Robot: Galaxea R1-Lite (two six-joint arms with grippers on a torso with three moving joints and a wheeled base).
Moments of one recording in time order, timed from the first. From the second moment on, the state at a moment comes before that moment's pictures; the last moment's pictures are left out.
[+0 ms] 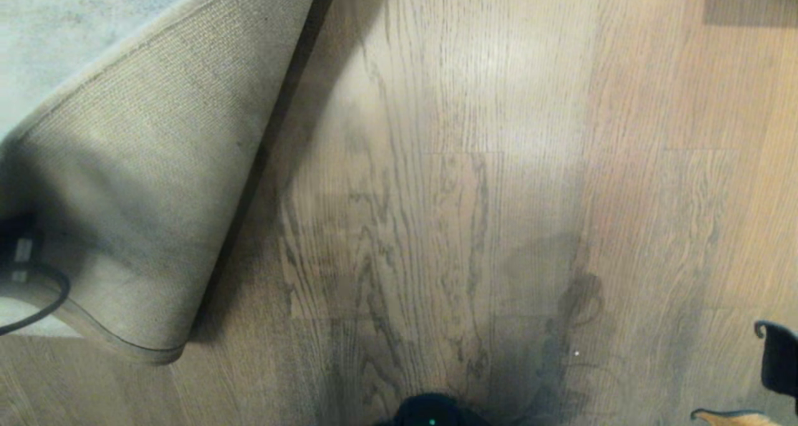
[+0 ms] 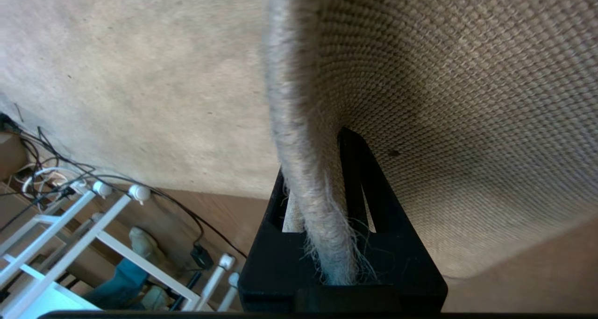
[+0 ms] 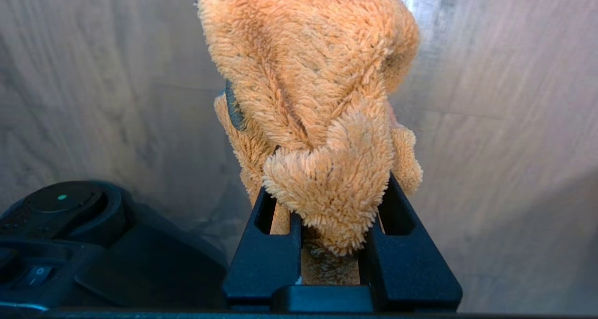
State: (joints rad) left arm 0.29 1.18 -0.68 -0.26 0.15 0.44; right arm 0.00 0.00 0.00 0.02 0.02 -0.12
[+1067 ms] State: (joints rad) left arm 0.27 1.17 -0.64 -0.26 0.15 0.43; right arm 0.00 0.00 0.00 0.02 0.02 -0.12
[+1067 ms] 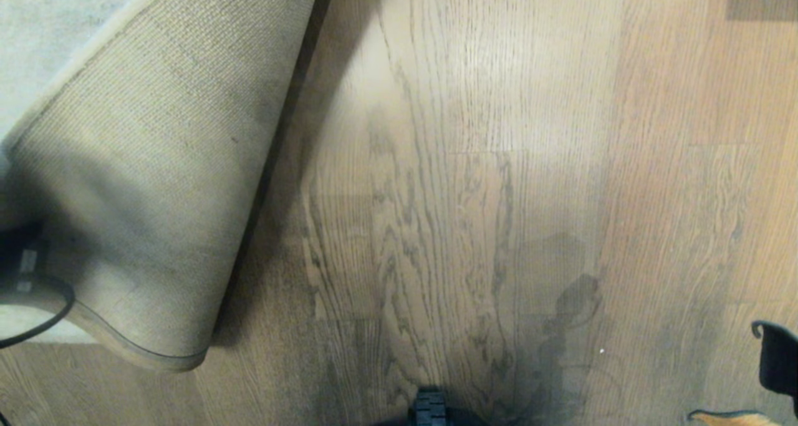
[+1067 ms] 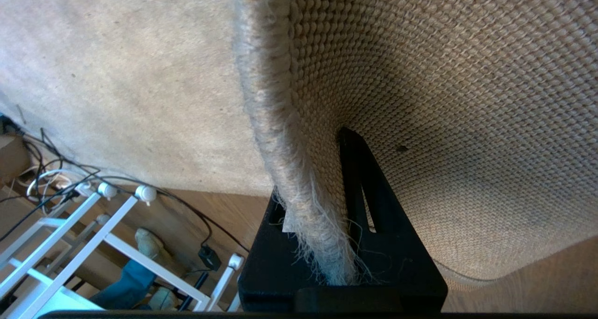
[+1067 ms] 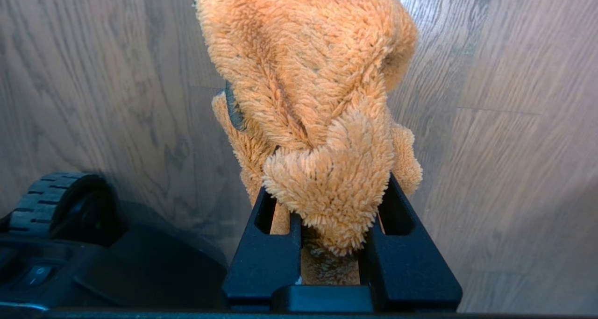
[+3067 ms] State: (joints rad) left arm 0.14 1.16 -0.61 -0.22 0.17 0.44; right arm 0.00 0.00 0.00 0.02 0.02 -0.13
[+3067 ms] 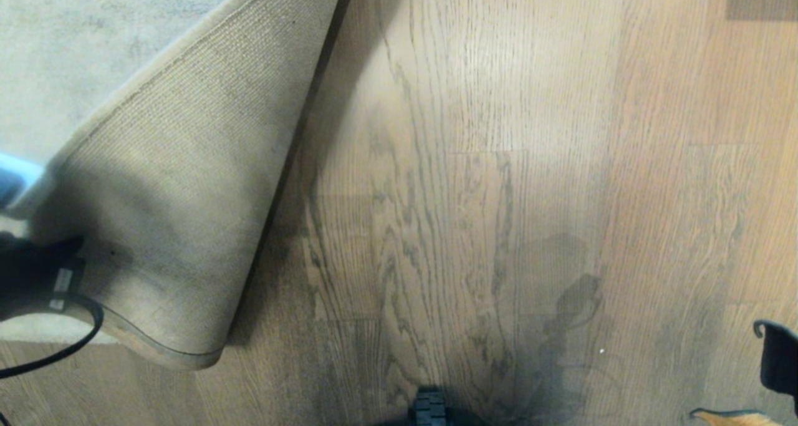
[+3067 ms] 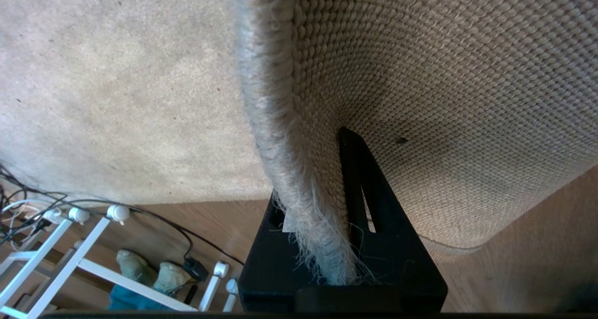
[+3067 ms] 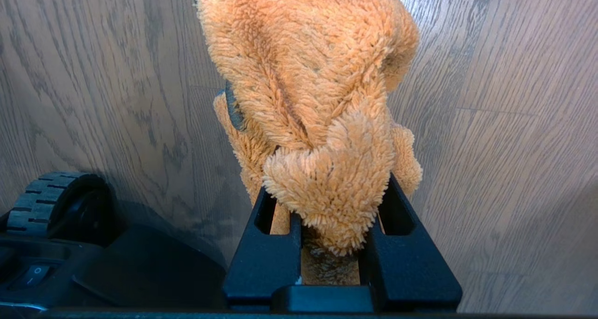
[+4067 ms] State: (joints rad) left arm 0.14 1.11 -0.55 -0.22 0.18 0.44; right arm 0.05 0.34 -0.17 -0.09 0.24 -0.19
